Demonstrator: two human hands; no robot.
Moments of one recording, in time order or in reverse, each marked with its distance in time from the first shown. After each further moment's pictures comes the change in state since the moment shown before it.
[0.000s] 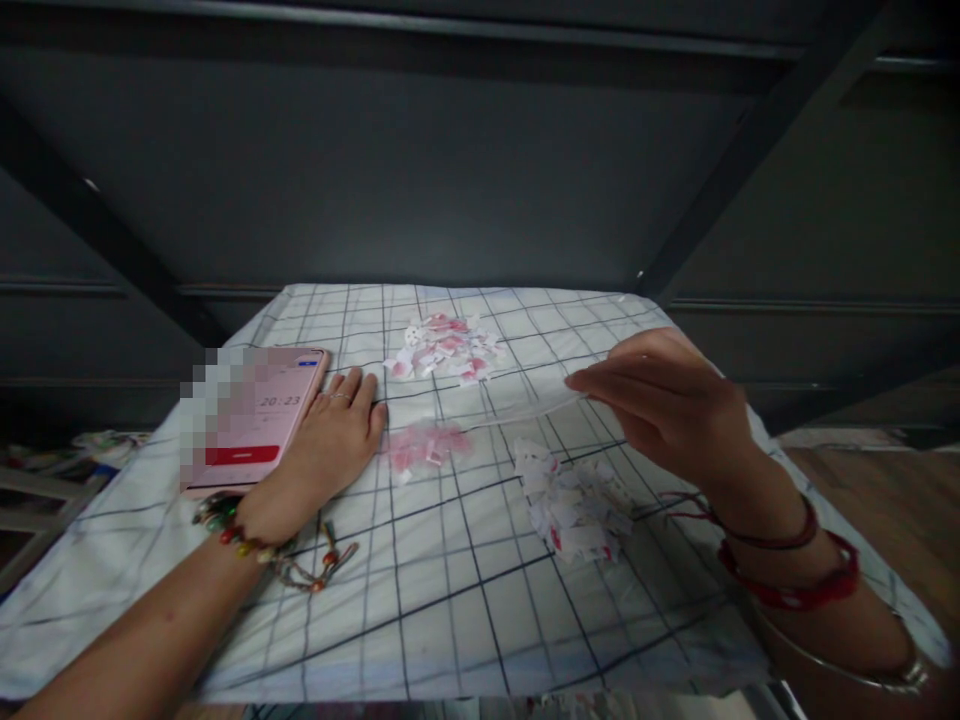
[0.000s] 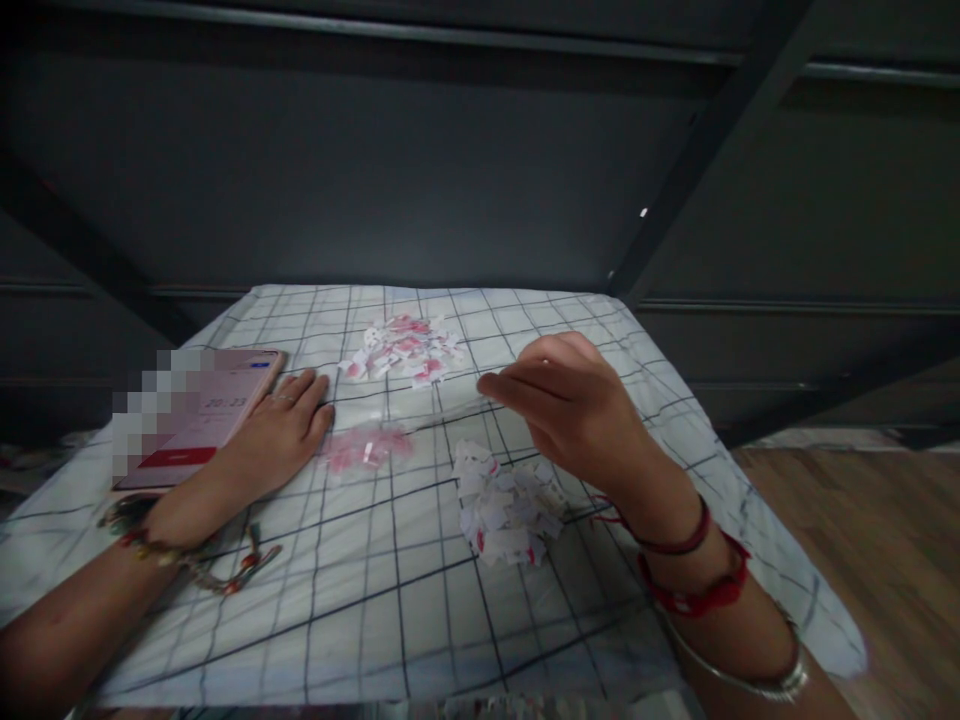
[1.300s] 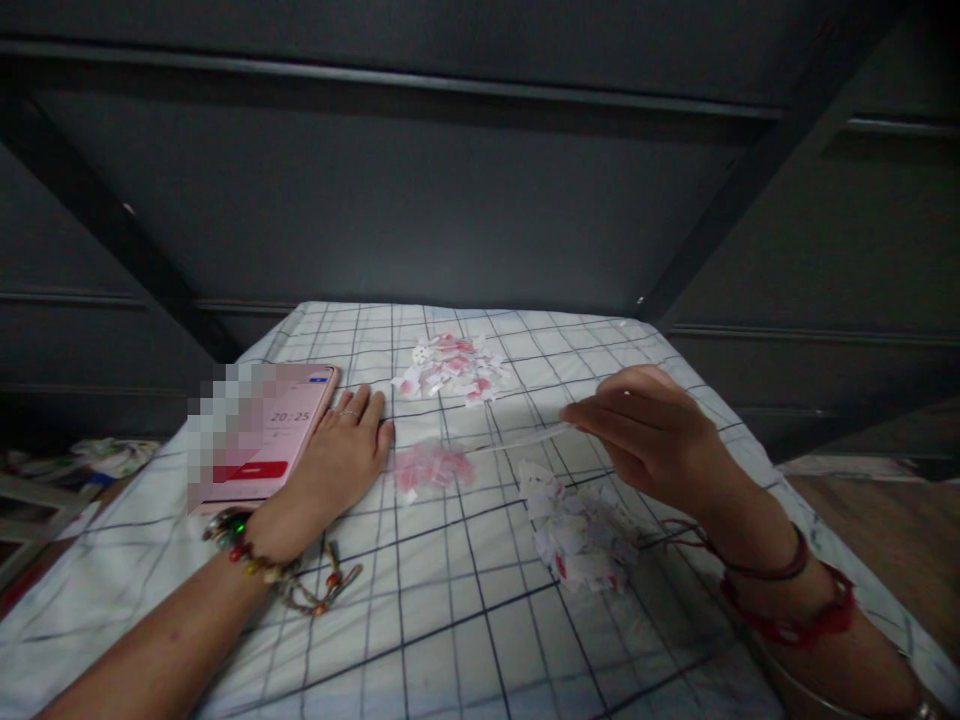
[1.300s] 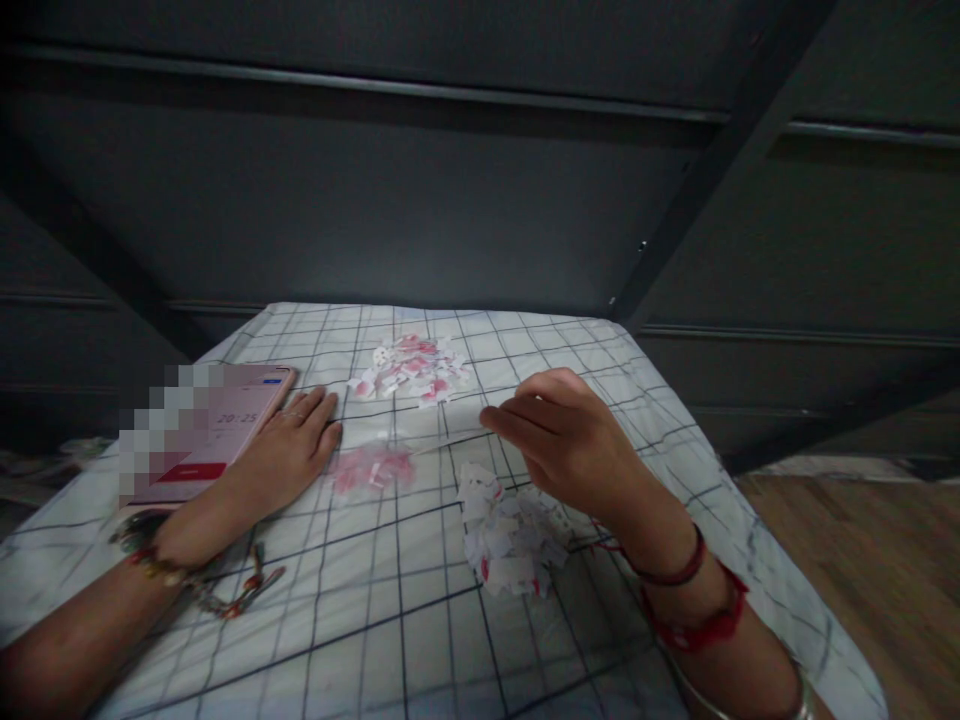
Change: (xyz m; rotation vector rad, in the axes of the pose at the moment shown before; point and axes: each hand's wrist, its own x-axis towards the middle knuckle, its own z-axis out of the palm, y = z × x) left_hand -0.002 -0.003 0.006 -0.035 0.069 -0.022; right_hand 0.002 -0.001 0.002 0.003 -0.061 -0.050
